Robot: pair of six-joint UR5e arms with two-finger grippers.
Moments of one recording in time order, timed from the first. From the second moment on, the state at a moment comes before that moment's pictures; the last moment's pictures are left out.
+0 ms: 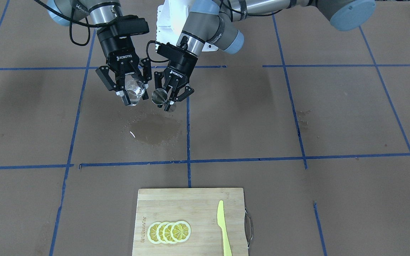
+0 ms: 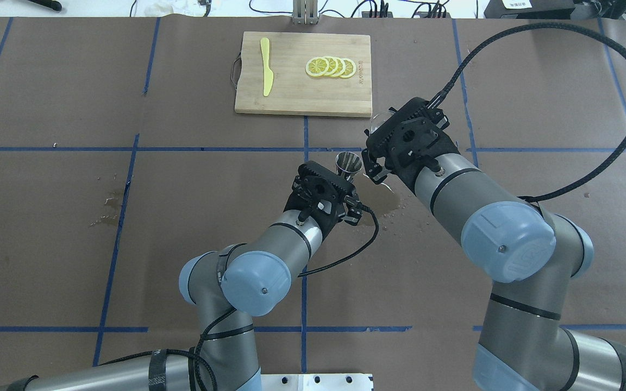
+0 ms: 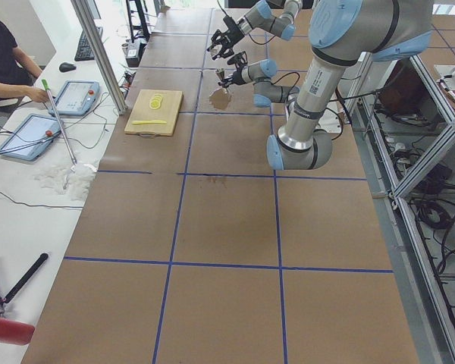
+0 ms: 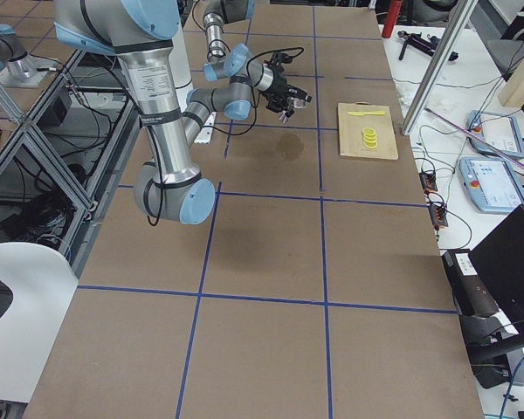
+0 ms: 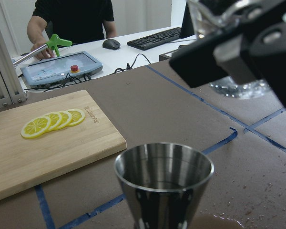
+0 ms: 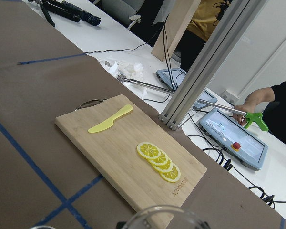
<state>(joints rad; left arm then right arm) -0.26 -2.32 -1.47 -2.40 -1.04 -0.67 0.43 -1.22 2.02 -1.06 1.06 0.35</state>
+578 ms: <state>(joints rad) -0.26 -2.37 -1.44 -2.41 -1.05 -0.67 0.44 -1.22 2.02 -1.06 1.06 0.23</state>
